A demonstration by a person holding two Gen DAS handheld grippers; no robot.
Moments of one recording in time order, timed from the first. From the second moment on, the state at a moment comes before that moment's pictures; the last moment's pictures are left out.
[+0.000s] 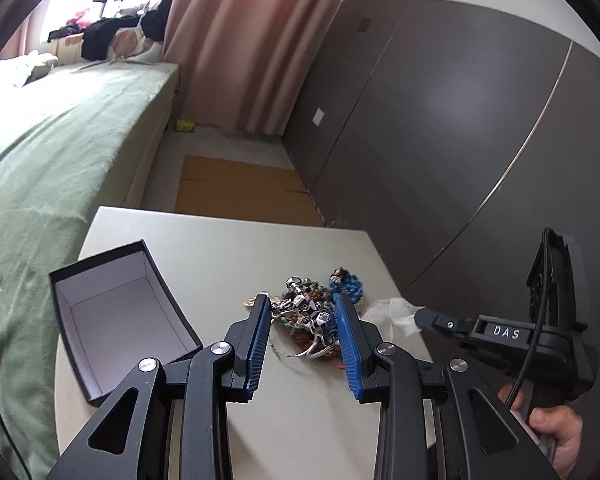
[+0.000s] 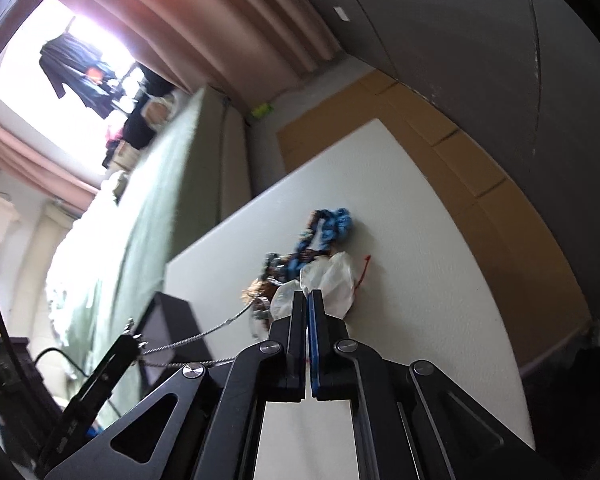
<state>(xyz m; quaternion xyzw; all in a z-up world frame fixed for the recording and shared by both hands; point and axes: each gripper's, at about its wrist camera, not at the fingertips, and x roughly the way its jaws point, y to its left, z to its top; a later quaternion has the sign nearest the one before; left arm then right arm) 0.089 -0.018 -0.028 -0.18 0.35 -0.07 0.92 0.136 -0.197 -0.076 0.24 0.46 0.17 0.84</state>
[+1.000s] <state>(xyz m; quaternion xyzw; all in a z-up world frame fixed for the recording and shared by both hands) 0.045 -0.001 0.136 -0.08 0.22 -0.03 0.97 0.108 -0.204 -0.039 0.26 0.40 0.22 0.85</state>
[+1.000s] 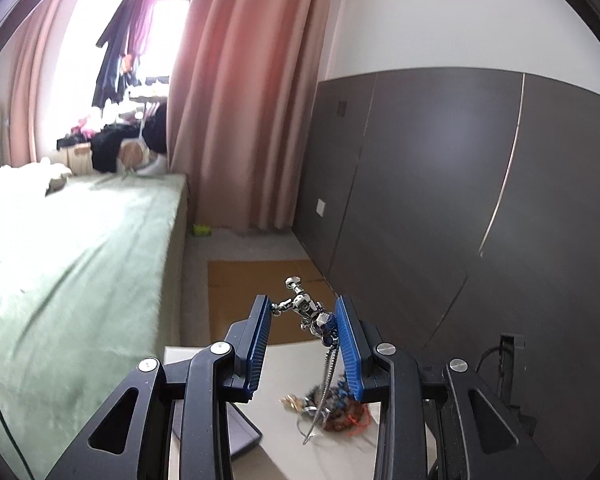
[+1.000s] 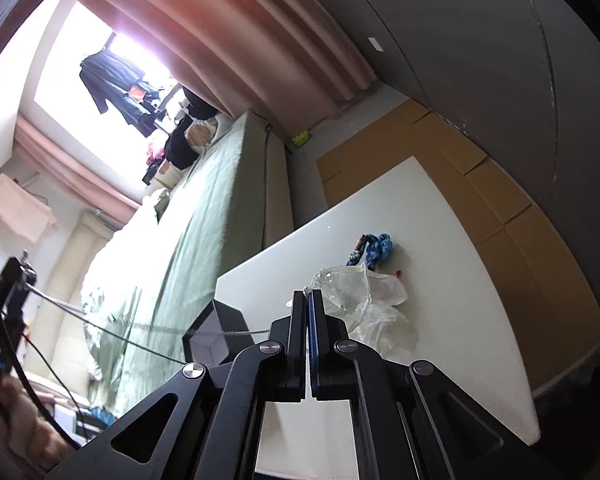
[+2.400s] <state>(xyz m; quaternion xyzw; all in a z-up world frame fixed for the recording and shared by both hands) 0.072 0.077 0.103 -0.12 0.23 0.03 0.96 0.111 -0.168 -0.035 0.24 0.40 0.24 0.85</state>
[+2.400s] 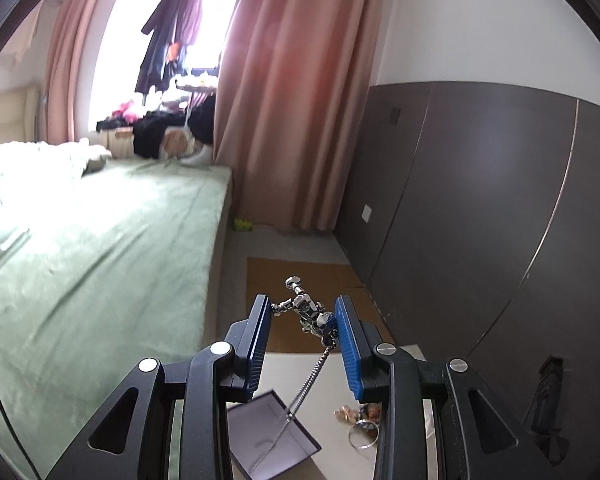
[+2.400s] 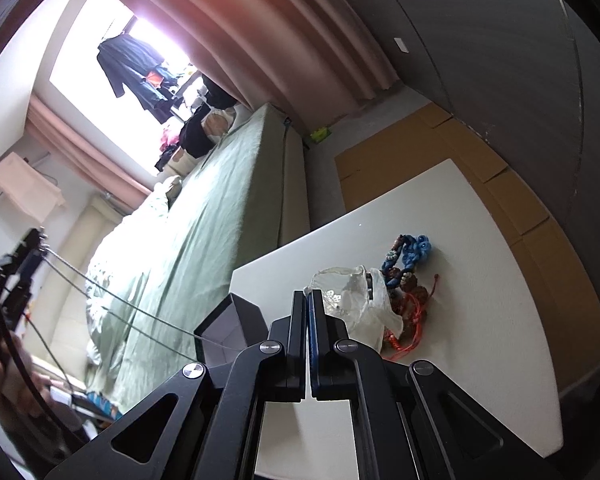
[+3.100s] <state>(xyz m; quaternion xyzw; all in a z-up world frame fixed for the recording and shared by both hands) 0.097 0.112 -0.029 -0.24 0.38 0.02 0.89 0.090 -0.124 -0.021 0.21 0.35 0.28 0.87</state>
